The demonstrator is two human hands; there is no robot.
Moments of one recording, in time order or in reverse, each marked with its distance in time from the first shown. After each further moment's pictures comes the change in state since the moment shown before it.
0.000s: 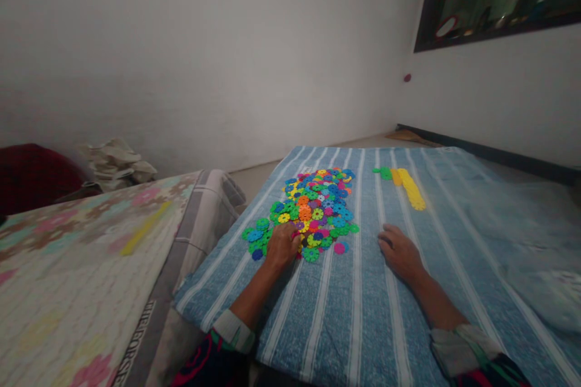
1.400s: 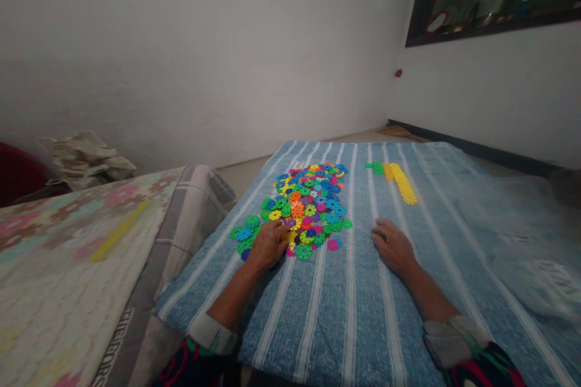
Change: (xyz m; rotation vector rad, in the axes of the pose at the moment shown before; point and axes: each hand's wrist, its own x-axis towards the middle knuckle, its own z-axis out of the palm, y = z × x) left_hand 0.003 -0.018 -0.009 0.001 -0.095 0.107; right_hand 0.002 0.000 -0.005 0.011 0.003 0.006
